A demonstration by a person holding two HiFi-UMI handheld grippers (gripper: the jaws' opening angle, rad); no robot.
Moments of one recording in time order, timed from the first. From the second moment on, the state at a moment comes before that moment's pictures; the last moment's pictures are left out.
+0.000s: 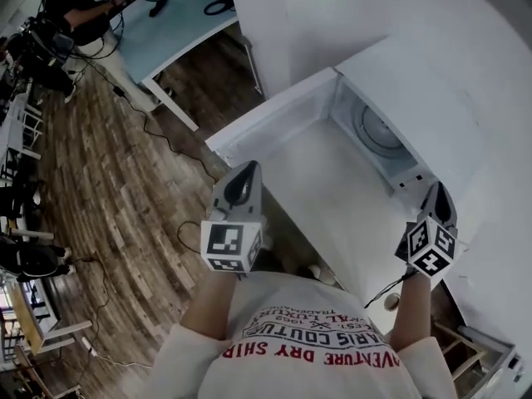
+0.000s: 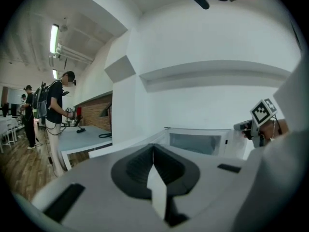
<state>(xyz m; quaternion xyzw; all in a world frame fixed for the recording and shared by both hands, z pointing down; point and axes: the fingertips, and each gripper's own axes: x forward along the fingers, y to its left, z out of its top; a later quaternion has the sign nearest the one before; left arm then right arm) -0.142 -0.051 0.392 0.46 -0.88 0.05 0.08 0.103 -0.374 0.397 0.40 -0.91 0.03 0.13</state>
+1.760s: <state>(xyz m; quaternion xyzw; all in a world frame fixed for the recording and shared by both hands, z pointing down) -0.260 0.028 0.457 0.39 -0.90 0.02 0.18 0.093 -0.383 0.394 0.47 -0.87 0.01 0.14</state>
